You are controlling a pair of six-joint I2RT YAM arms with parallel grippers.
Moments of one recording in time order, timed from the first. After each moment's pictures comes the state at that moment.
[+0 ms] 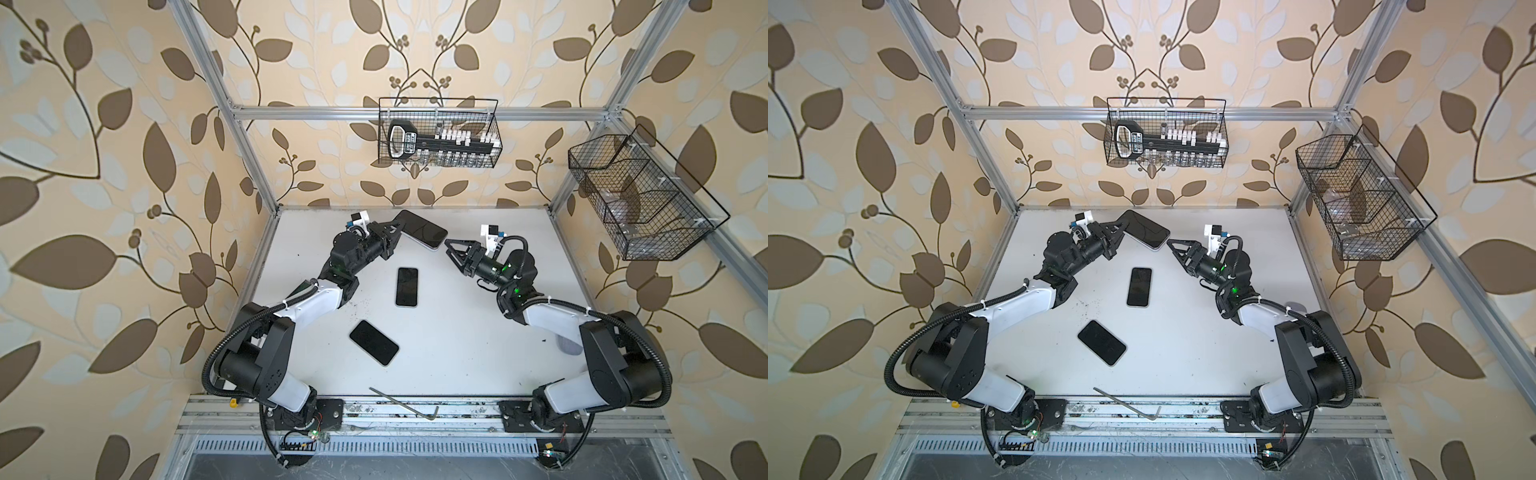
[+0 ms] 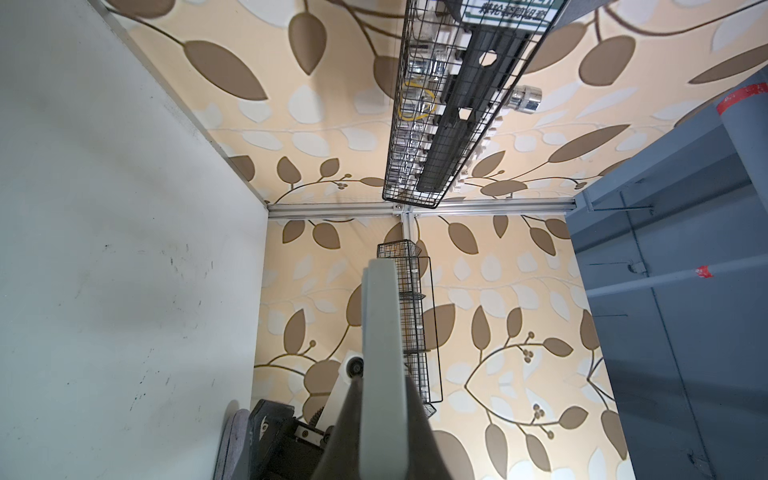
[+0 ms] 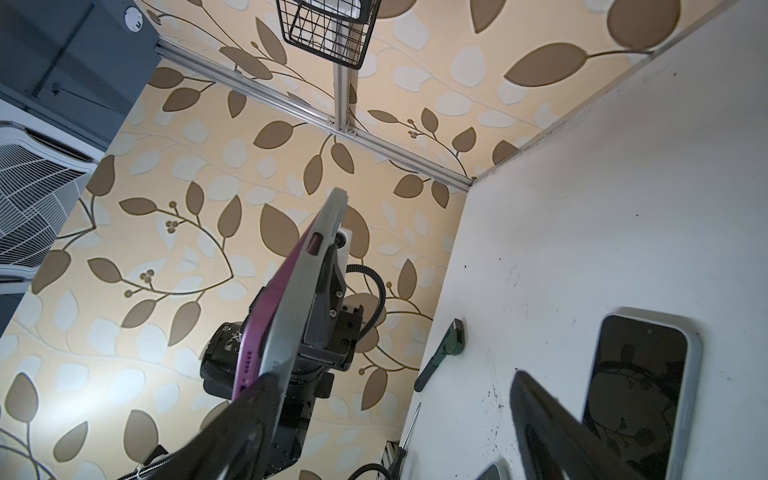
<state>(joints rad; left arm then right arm) -0.40 1.52 0.87 0.78 0.38 -1.61 0.28 1.49 0.64 0.92 -0.60 1.20</state>
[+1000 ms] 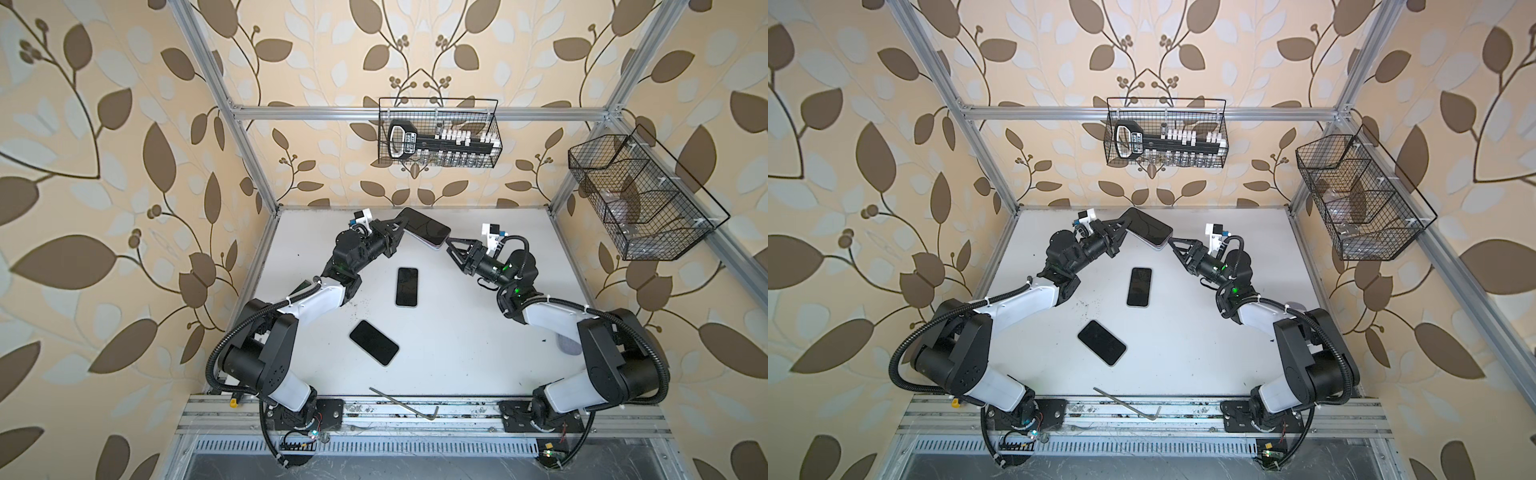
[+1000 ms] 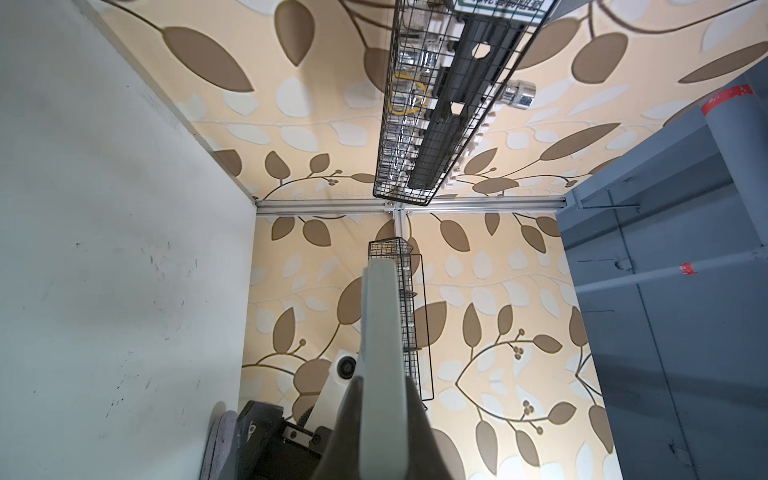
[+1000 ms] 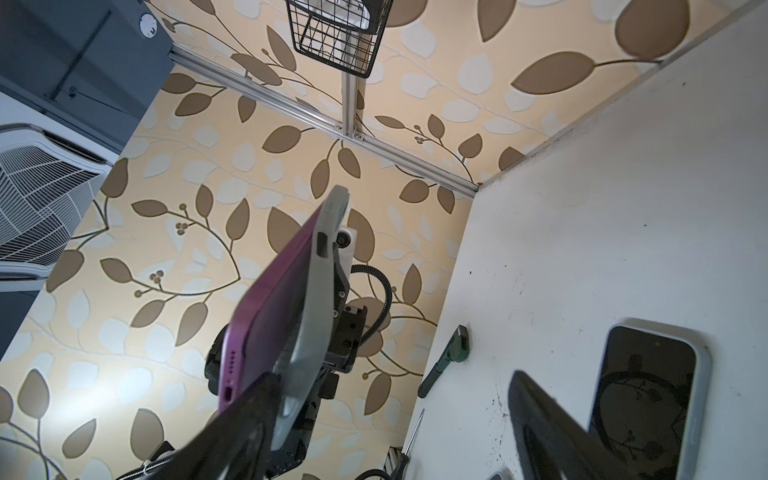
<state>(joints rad) -0.41 1.54 0.91 0.81 0.38 -1.63 0.27 1.52 0.64 0.96 -0.61 1.22</state>
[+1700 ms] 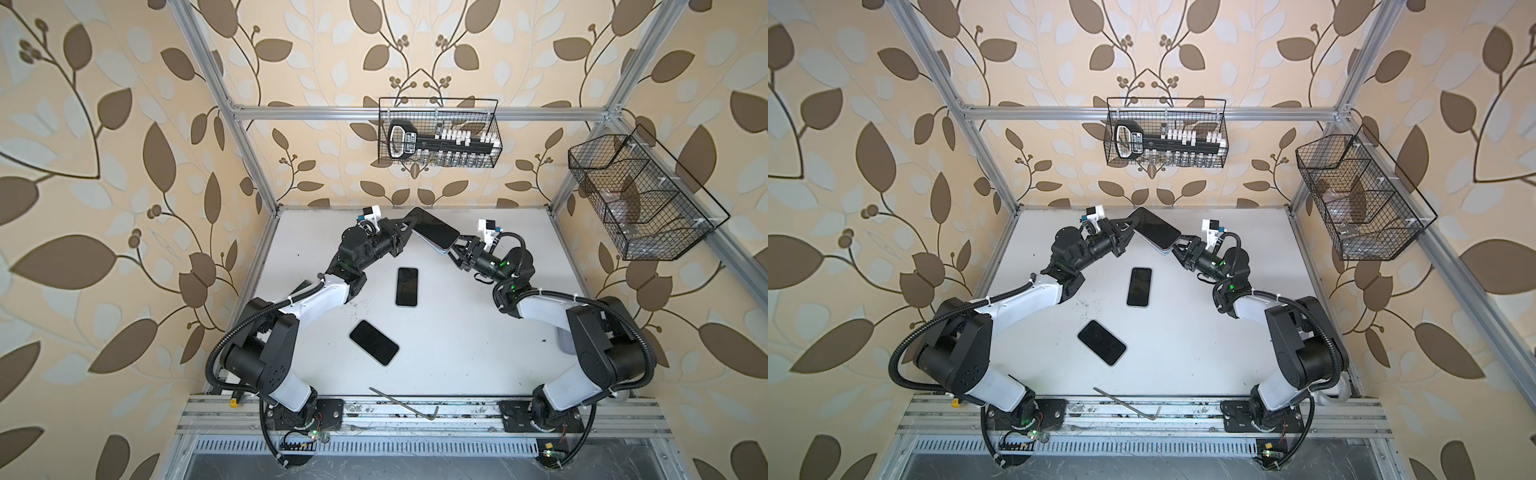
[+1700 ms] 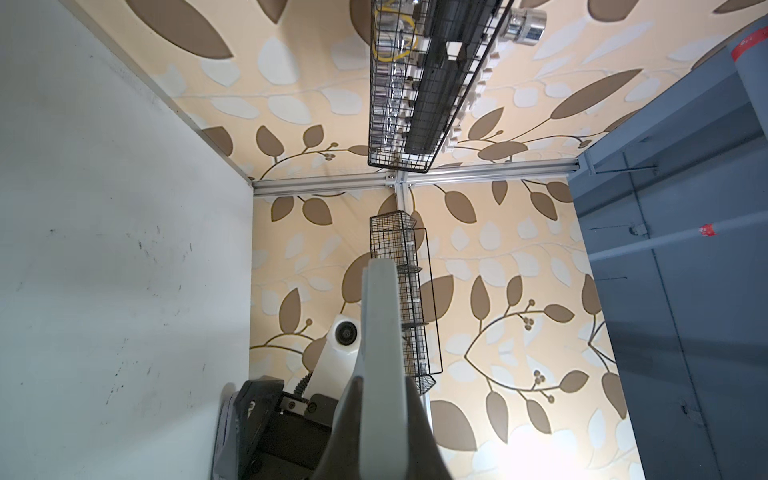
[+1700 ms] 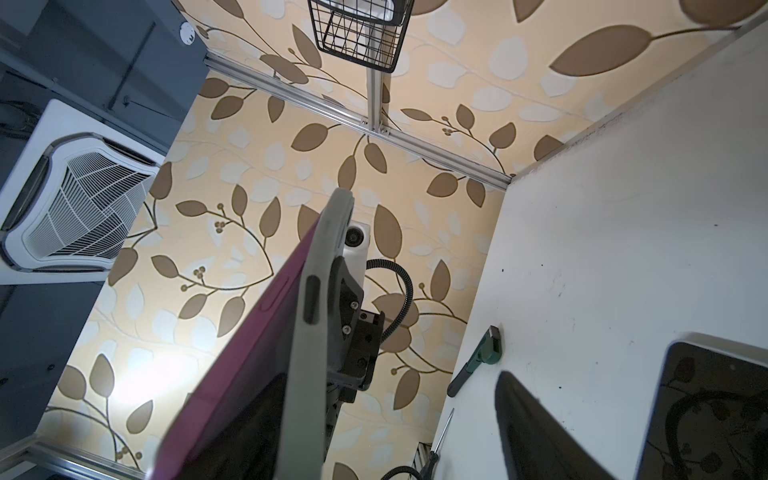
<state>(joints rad) -0.46 1.56 0.95 0.76 0.42 -1.57 0.27 1.61 0.69 1.11 -0.67 1.34</state>
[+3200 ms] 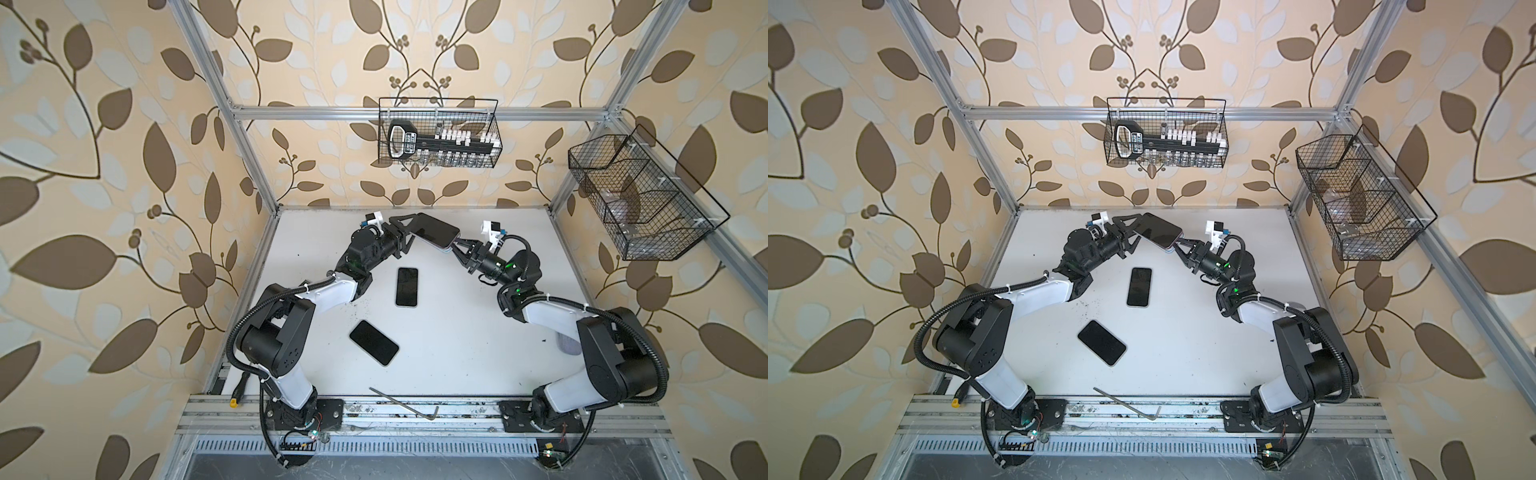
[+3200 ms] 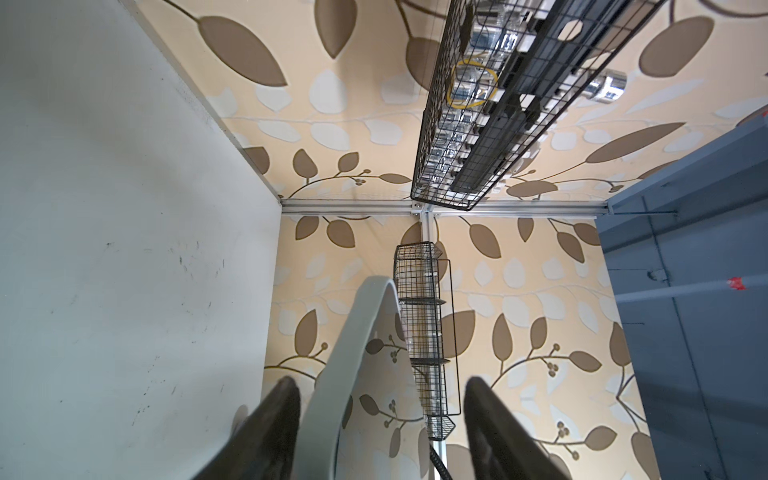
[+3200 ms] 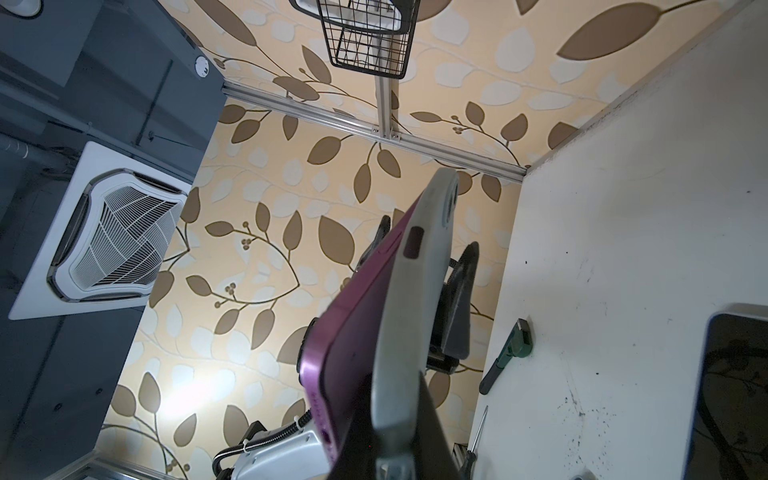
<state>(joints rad) -0.46 1.68 0.96 0.80 0.34 -1.62 0.27 1.51 0.66 1.08 -0.65 1.45</state>
